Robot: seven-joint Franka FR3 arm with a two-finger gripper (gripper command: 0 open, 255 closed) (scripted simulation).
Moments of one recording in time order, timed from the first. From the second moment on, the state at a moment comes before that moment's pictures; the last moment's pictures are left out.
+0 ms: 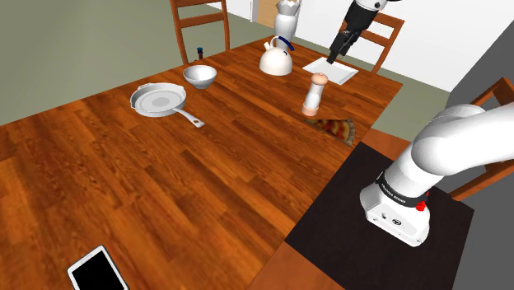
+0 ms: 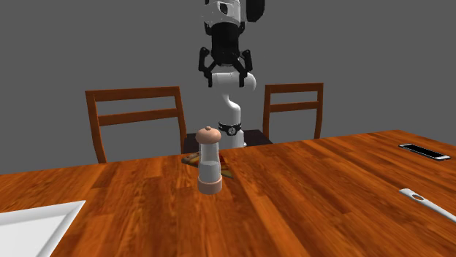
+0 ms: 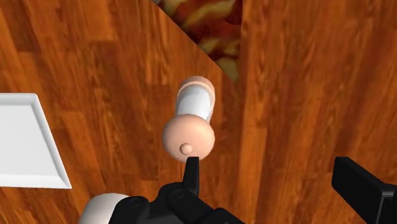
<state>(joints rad) -0.06 -0.70 -0.14 -2.53 -0.07 2.04 -0.25</state>
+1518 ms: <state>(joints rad) -0.06 -0.39 -0.29 -2.63 -0.04 2.48 -0.38</state>
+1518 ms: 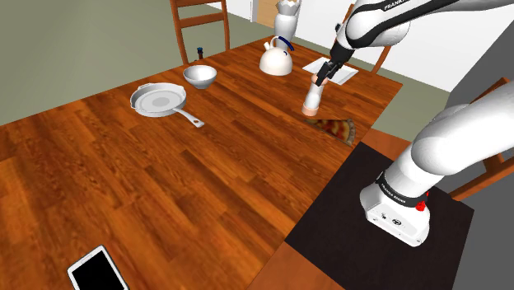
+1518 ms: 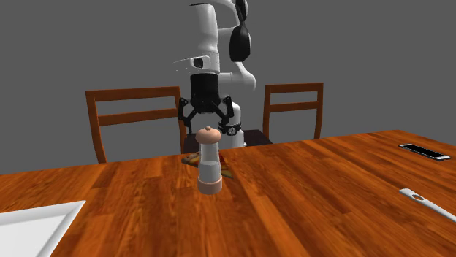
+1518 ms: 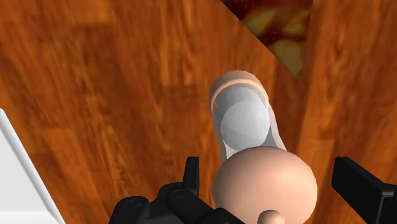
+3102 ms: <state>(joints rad) -0.07 -0.47 -0.27 -2.52 -0.05 2.28 -0.35</state>
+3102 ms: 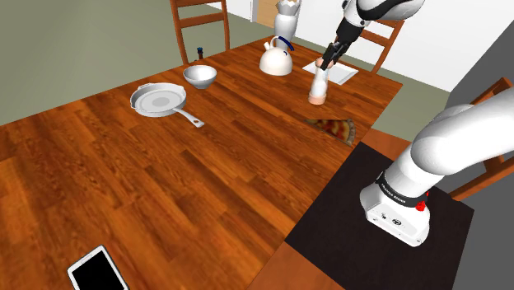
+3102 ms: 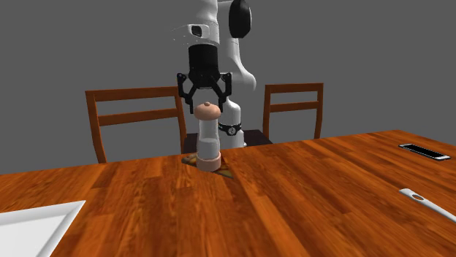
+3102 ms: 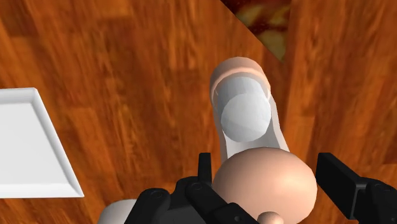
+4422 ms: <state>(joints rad) -0.07 -0.52 -0.24 -2.28 -0.05 1.99 -0.33</state>
